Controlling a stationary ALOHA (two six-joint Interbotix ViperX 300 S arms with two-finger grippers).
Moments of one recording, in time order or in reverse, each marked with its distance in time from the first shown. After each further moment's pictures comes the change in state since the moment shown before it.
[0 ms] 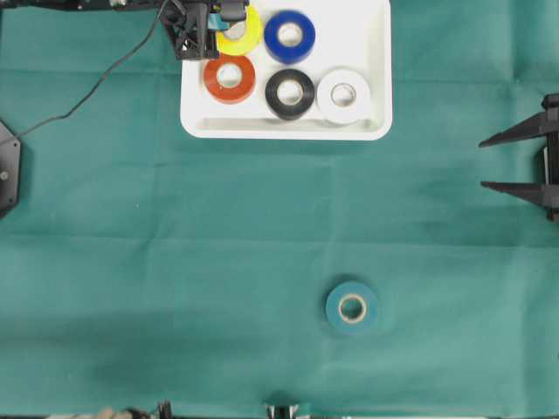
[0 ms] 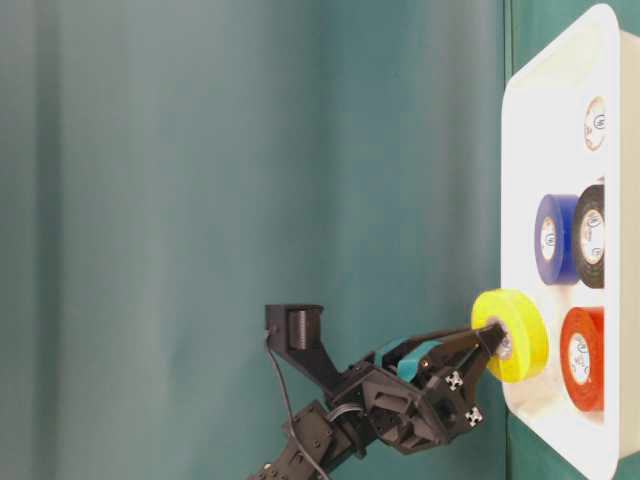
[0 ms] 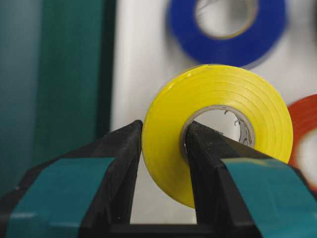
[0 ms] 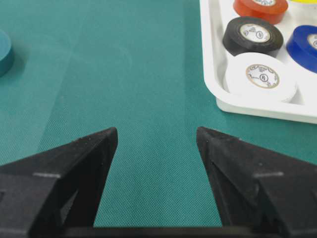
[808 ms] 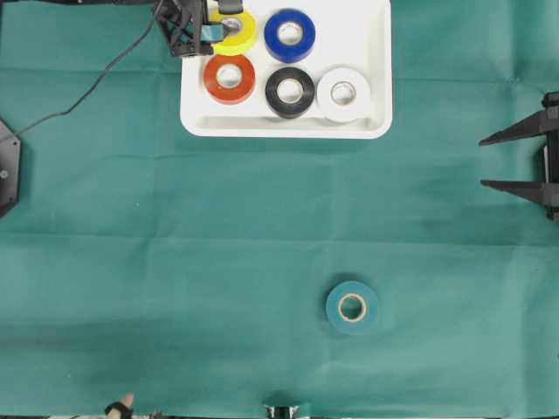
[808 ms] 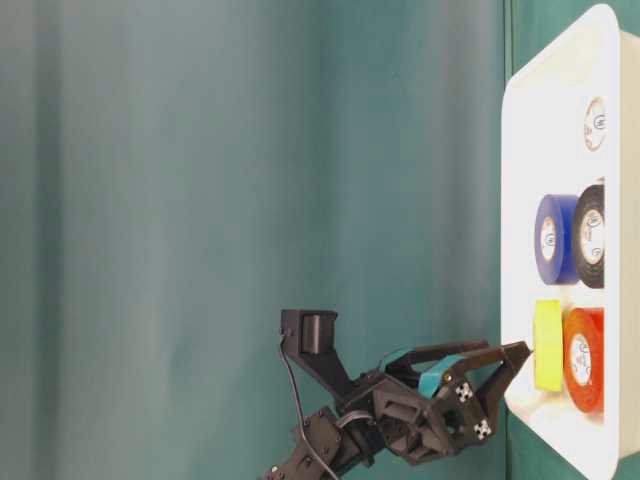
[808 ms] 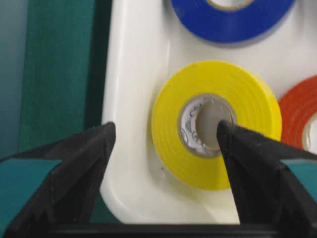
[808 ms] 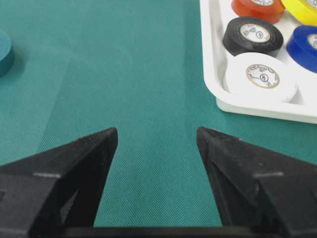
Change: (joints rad) left arm 0.002 -0.006 0.018 0.000 0.041 -0.014; right arm 0.000 0.000 0.000 0.000 0.000 0.000
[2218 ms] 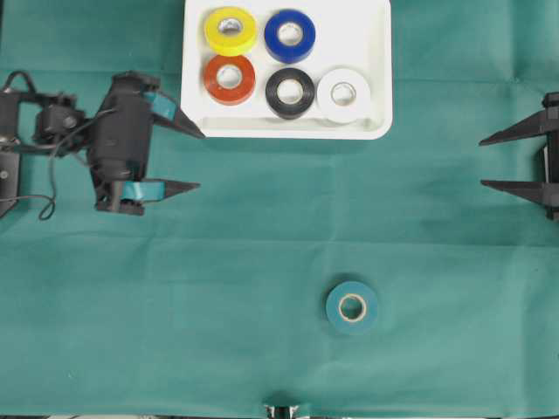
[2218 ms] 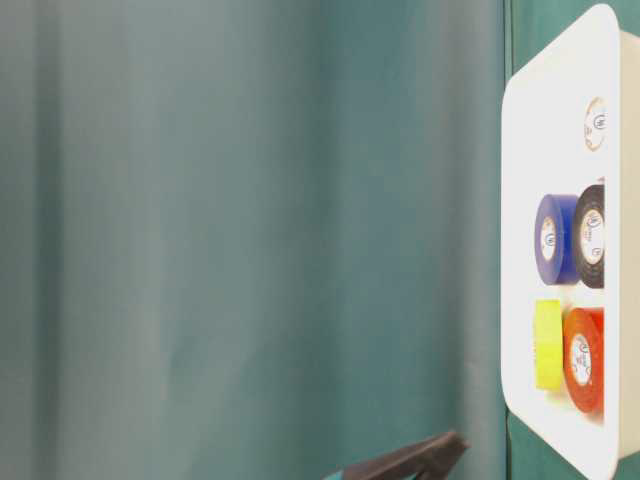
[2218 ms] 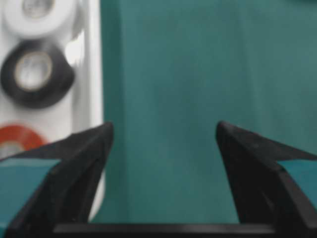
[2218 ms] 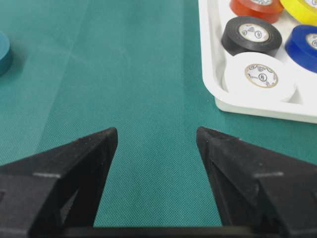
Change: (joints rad) left arm -0.571 -0.509 0.400 -0.003 -0.222 -0.396; right arm -0.002 0.000 0.000 0.002 0.002 0.000
